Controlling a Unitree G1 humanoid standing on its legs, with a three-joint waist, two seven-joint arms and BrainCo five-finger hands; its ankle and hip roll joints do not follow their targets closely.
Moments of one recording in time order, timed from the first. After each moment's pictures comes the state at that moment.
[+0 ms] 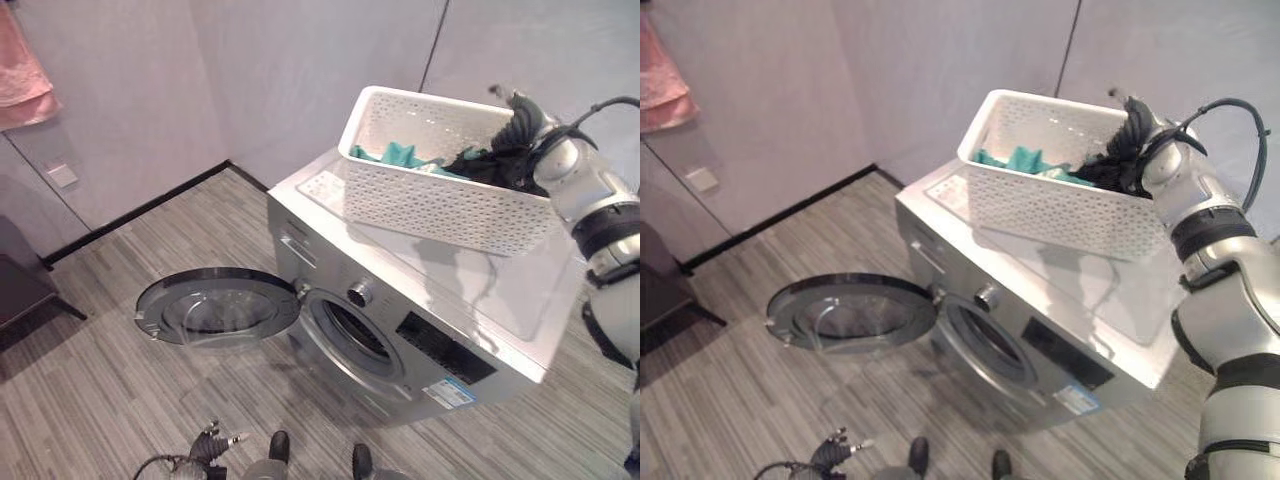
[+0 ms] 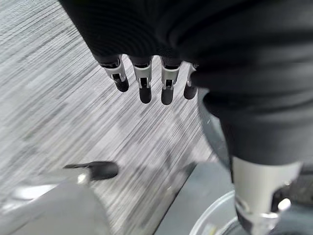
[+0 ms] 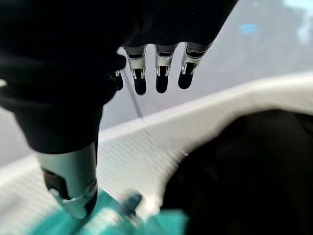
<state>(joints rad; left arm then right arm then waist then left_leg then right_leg) -0.02 0.29 -0.24 1.12 -0.28 -0.13 0.07 -1.35 -0.77 0.83 1.21 -0.02 0.03 0.03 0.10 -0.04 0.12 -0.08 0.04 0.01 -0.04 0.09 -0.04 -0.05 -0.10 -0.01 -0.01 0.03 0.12</state>
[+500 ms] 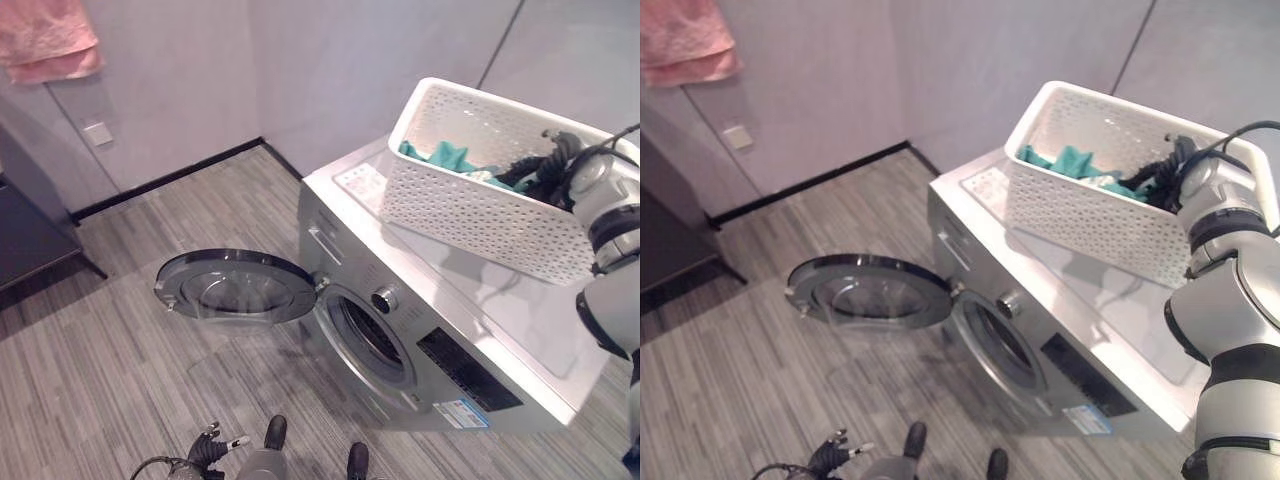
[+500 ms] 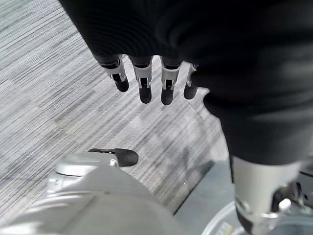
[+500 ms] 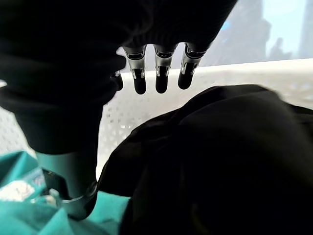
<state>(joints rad) 0.04 0.31 -0.29 1.08 -0.28 -0.13 0.04 -1.37 -0.79 0.86 1.43 -0.20 0.06 0.10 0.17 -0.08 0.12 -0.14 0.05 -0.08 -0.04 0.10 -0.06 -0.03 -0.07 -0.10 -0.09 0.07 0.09</state>
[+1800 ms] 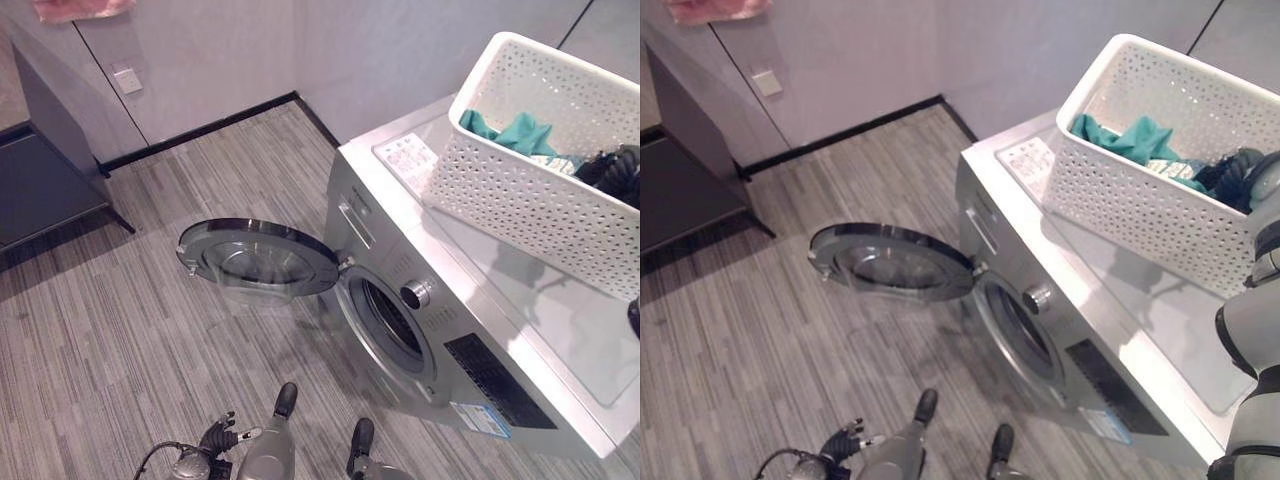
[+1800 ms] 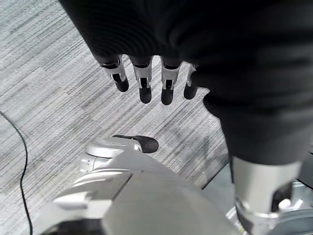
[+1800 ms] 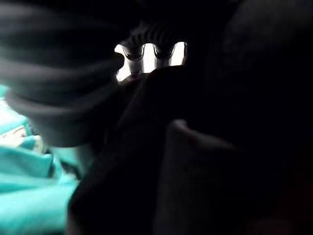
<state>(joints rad) 0.00 0.32 -0.37 1.03 -0.31 -0.10 -0.02 -1.36 -0.98 0.84 1.38 -0.21 0.05 0.25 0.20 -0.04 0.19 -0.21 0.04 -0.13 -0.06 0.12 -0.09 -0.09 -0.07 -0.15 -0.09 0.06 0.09</state>
